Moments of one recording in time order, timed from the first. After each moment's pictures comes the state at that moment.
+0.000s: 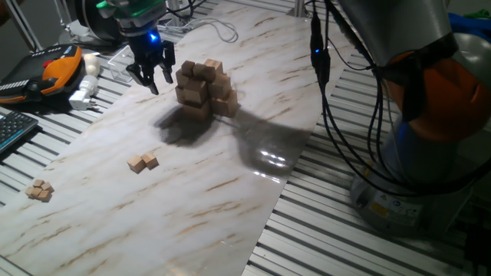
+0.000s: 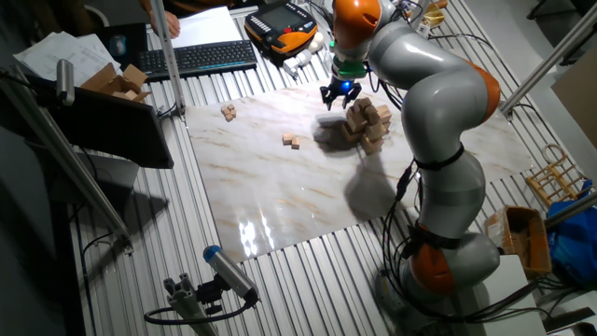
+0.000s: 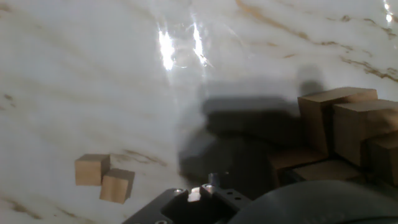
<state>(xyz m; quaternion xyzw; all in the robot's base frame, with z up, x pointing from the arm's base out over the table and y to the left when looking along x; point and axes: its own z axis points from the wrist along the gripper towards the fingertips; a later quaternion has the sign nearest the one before) 0.630 0.028 0.157 -0.06 -1.00 -0.01 0.05</state>
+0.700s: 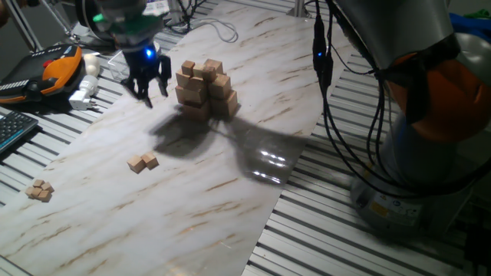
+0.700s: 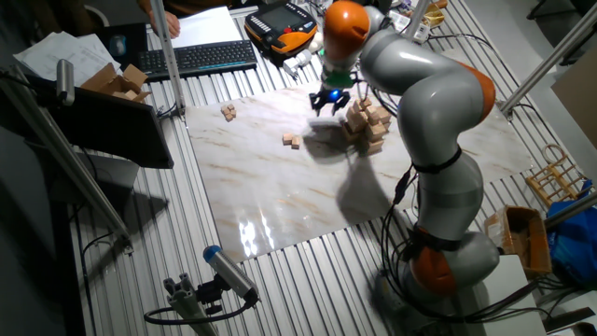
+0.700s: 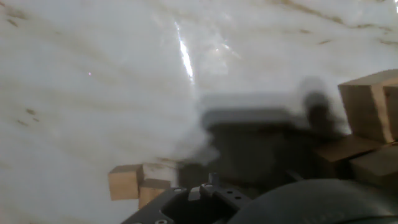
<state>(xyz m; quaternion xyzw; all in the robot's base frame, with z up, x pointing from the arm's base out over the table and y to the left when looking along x) 0.626 0.079 0.127 -0.12 -0.99 -0.01 0.03</state>
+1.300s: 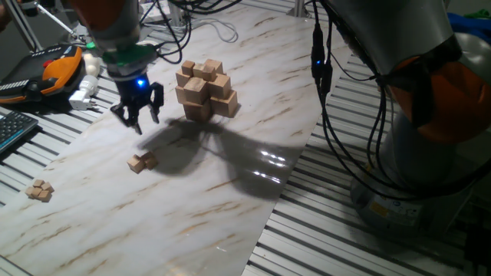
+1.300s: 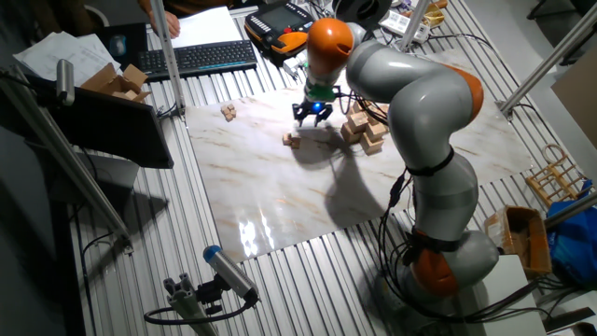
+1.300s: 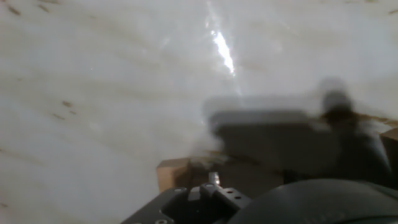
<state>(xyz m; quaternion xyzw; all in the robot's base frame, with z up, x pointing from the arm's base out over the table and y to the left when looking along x) 0.623 0.131 0.099 -0.14 -0.99 -0.04 0.03</state>
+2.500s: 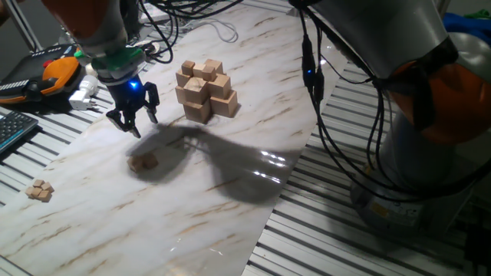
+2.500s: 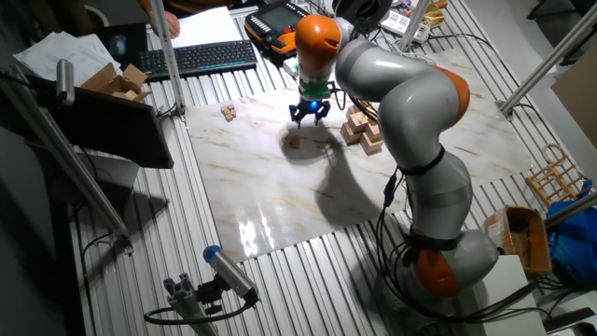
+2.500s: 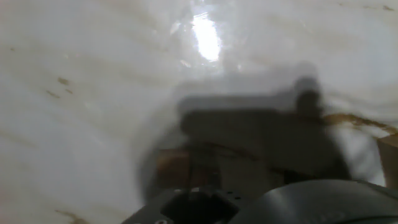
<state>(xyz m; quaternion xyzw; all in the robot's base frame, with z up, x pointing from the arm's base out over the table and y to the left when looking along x) 0.618 0.140 0.090 -0.10 -0.99 0.01 0.05</state>
